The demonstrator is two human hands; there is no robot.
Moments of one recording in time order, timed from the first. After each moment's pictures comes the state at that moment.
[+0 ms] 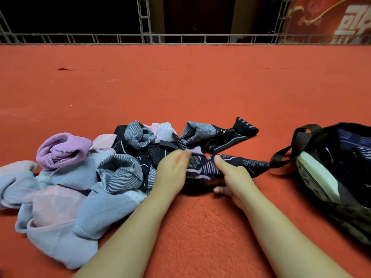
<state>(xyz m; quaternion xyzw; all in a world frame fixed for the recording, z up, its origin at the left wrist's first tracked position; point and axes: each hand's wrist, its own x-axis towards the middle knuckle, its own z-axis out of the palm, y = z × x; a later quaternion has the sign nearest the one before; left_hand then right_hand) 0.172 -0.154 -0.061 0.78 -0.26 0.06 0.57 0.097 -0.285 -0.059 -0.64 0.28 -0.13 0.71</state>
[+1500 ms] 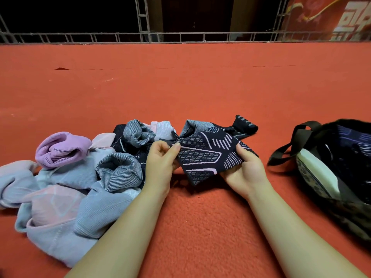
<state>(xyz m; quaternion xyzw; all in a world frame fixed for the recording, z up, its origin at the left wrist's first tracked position) 0.181 -0.151 -0.057 0.58 -0.11 -0.05 0.80 0.105 -0.311 -0.057 -0.29 0.10 -0.12 0.95</state>
